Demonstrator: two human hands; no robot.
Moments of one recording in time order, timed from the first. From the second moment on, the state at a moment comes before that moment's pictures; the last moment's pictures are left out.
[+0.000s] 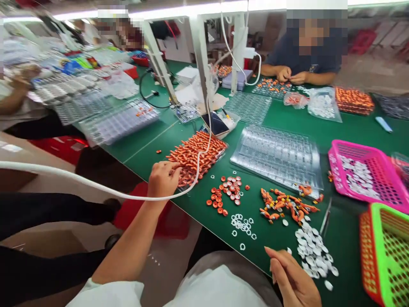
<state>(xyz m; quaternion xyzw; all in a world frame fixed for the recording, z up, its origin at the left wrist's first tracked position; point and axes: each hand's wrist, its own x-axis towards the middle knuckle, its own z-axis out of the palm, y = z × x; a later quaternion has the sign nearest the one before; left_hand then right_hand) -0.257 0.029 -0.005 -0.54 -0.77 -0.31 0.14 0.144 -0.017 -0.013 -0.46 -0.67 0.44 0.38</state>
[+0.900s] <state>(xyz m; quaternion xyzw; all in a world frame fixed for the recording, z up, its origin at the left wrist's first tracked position) -0.060 0.007 -0.013 -0.73 -0.47 -0.43 -0.26 0.105 0.058 -0.012 -0.50 -0.85 0.00 0.15</state>
